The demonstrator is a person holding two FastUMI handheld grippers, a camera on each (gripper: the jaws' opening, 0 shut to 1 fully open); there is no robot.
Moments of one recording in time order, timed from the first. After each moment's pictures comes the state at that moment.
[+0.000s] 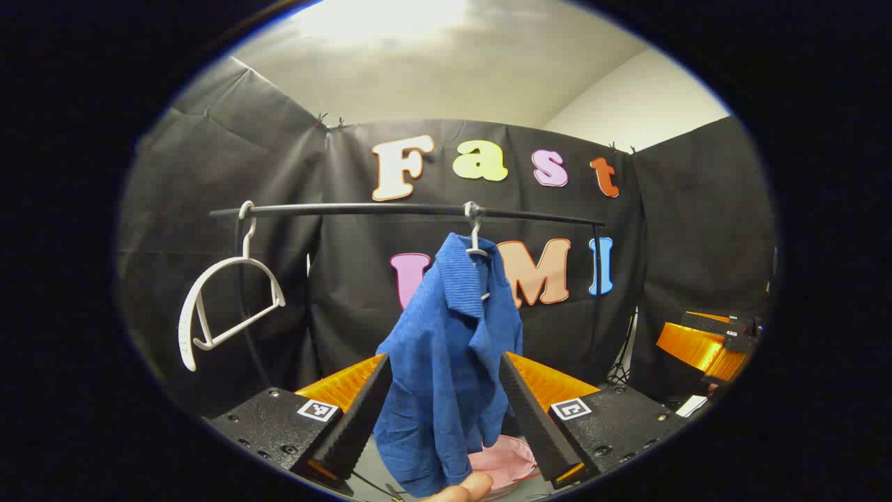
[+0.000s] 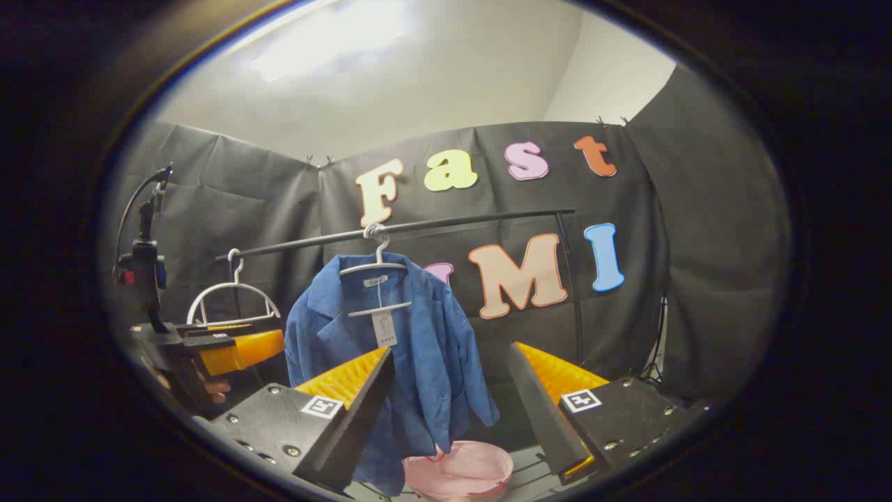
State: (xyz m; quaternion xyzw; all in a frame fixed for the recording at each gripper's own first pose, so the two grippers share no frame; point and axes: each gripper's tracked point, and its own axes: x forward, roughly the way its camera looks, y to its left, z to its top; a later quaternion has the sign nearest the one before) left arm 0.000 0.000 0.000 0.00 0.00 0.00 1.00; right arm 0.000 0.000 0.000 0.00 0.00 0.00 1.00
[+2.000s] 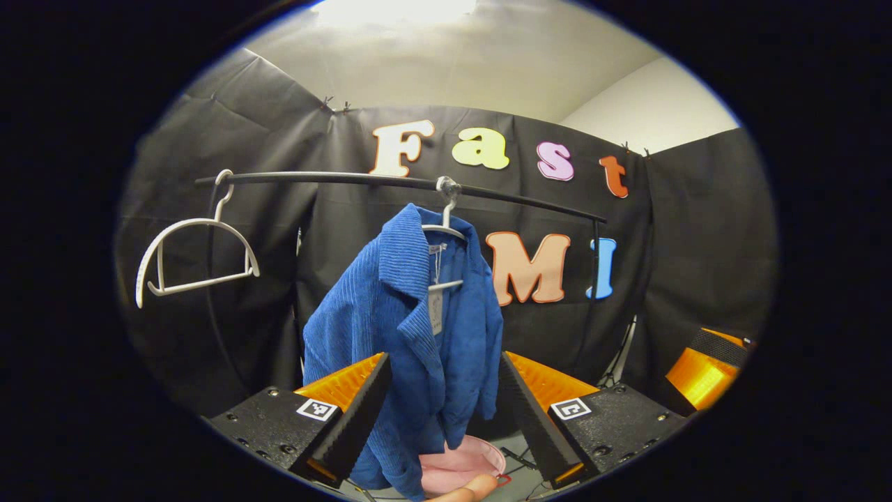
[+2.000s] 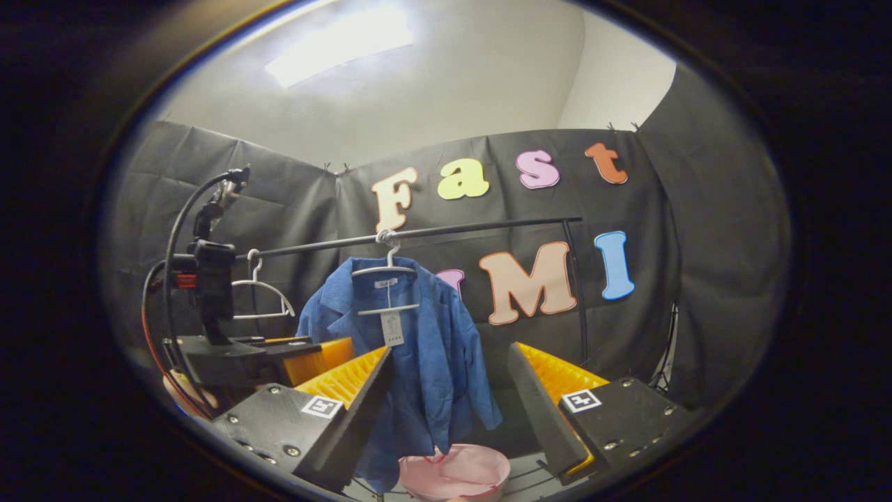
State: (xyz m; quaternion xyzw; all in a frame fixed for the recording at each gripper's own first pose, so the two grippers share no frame) left arm 0.045 -0.051 -0.033 -0.04 0.01 0.03 1.00; right arm -0.011 -0.002 -0.009 -0.01 -0.01 0.05 1.00
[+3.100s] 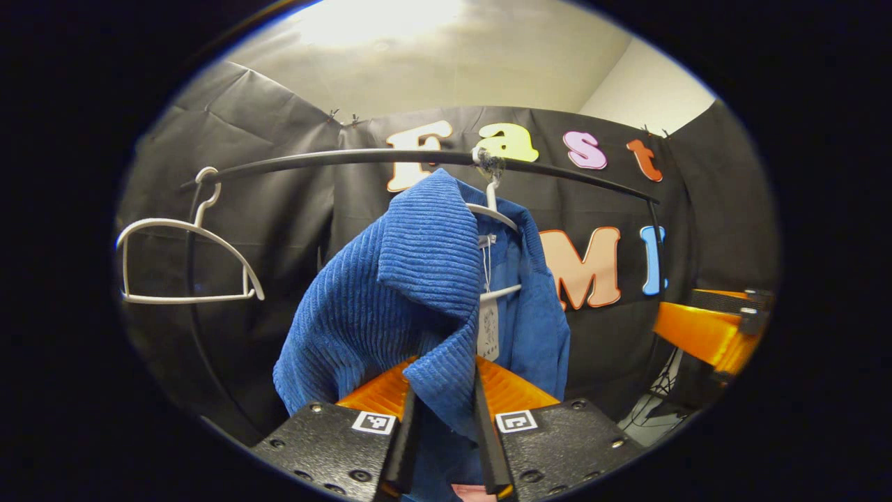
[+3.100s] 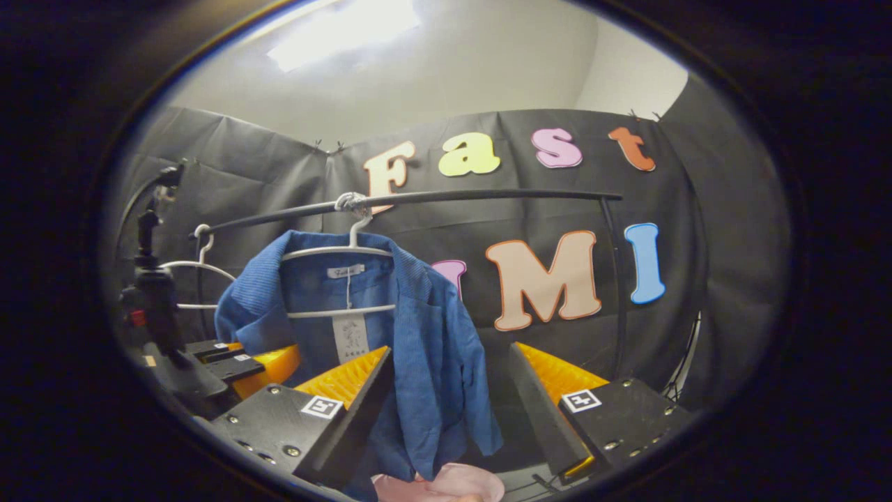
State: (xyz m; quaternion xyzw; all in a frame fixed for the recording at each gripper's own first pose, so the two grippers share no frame) left arm 0.140 0.000 -0.058 0.01 -0.02 0.07 1.00; right arm 0.184 0.006 -0.045 -0.04 0.01 0.06 1.00
